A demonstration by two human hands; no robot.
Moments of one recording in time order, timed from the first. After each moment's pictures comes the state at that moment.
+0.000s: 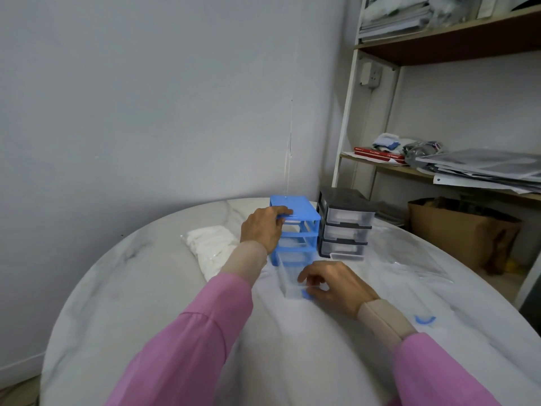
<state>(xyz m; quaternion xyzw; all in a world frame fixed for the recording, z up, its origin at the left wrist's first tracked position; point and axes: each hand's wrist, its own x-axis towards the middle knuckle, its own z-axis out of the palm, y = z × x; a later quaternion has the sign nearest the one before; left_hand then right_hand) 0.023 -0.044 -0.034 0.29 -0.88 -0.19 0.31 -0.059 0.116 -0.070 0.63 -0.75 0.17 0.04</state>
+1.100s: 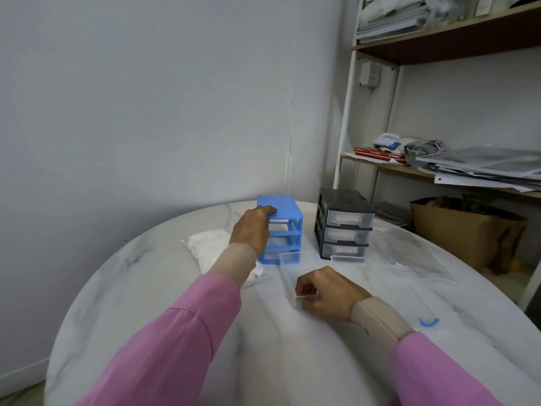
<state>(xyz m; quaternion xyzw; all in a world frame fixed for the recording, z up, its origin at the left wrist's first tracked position) 0.028 -0.062 -0.039 0.30 -0.88 -0.17 0.32 -0.051 0.108 -0.068 0.62 -0.77 0.15 -0.05</state>
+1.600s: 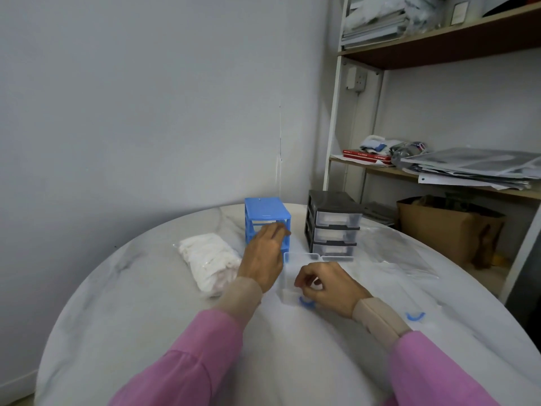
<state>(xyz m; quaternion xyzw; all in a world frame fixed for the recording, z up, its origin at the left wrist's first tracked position) 0.027 -0.015 -0.066 0.19 -0.92 -0.10 0.34 -0.059 0.123 -0.067 0.60 -0.77 0.24 -0.02</state>
